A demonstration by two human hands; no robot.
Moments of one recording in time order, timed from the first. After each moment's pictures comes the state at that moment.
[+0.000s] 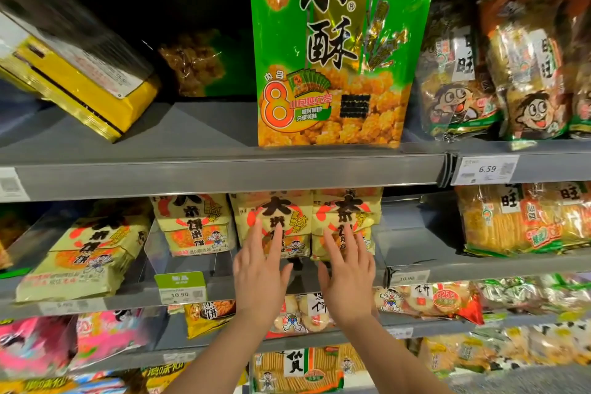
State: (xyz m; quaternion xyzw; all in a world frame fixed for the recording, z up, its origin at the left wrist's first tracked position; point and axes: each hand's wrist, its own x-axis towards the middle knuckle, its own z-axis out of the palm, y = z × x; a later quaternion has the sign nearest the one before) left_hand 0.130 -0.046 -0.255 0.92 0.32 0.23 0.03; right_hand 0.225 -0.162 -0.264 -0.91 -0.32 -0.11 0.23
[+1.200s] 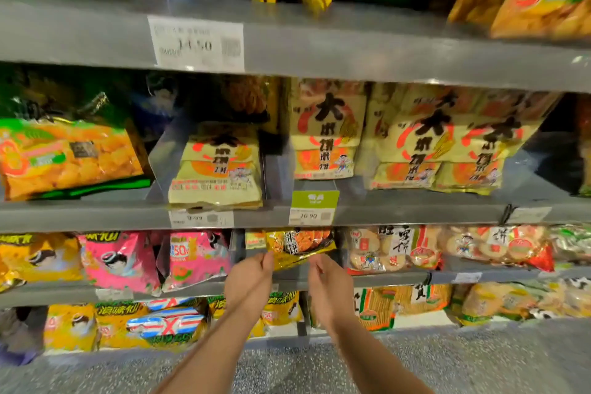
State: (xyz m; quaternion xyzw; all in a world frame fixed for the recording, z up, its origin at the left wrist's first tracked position) left_hand -0.081 0.092 -0.370 0.83 0.45 0.09 0.31; right_hand -0.001 -0.027 -0.376 -0.88 -0.24 0.14 0.39
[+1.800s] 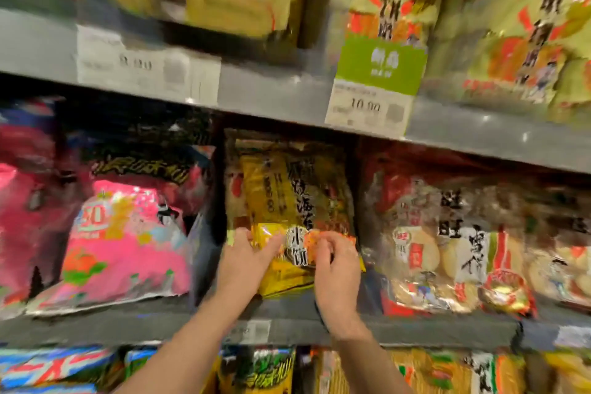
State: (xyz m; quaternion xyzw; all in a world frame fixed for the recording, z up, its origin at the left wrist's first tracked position) left_hand 0.028 0.184 -0.594 0.75 0.39 0.29 0.45; right_hand 0.113 0.070 -0.598 -0.80 -0.29 -0.16 0.50
